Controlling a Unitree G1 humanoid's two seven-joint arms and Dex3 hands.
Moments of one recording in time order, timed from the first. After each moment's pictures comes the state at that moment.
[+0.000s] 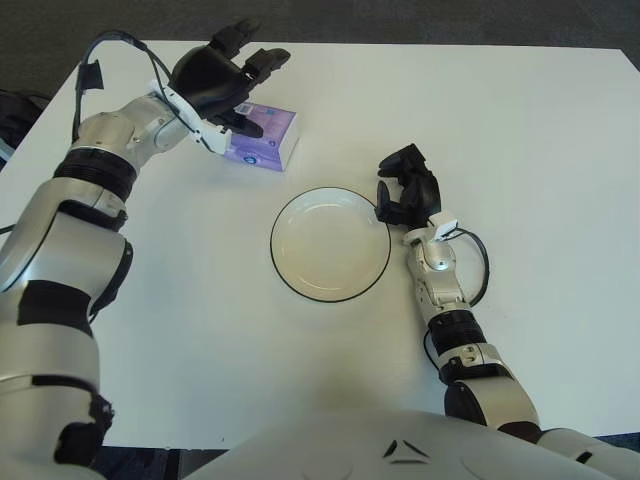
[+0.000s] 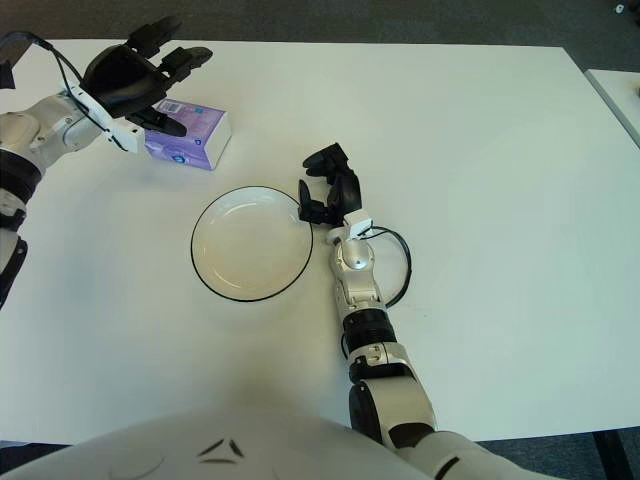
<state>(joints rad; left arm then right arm) -1.14 0.71 -0.61 1.02 0.97 -0.64 0.36 -0.33 0.13 -0.02 0.53 -0.02 -0.52 -0.03</state>
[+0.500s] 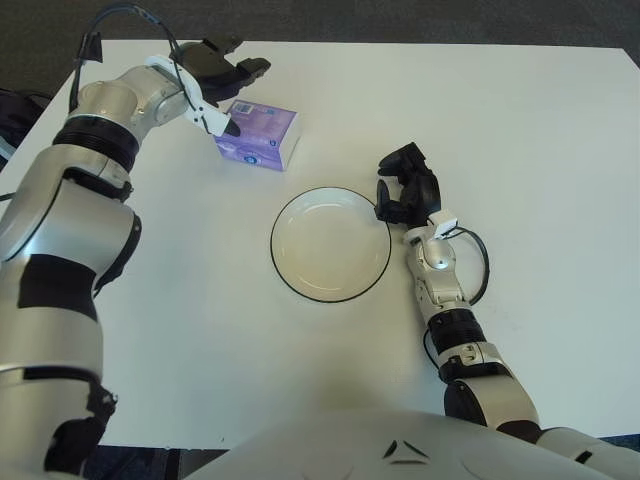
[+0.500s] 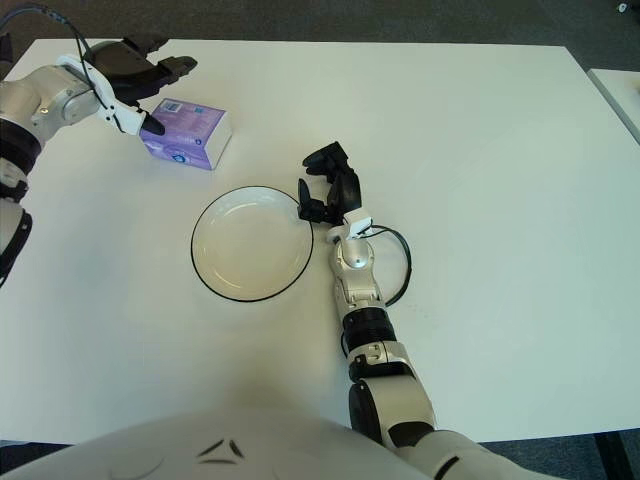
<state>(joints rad) -1.31 0.64 -0.70 1.18 1.02 -0.54 -0.13 -0.34 0.13 -0.02 0.52 -0.02 -0.53 -0.03</state>
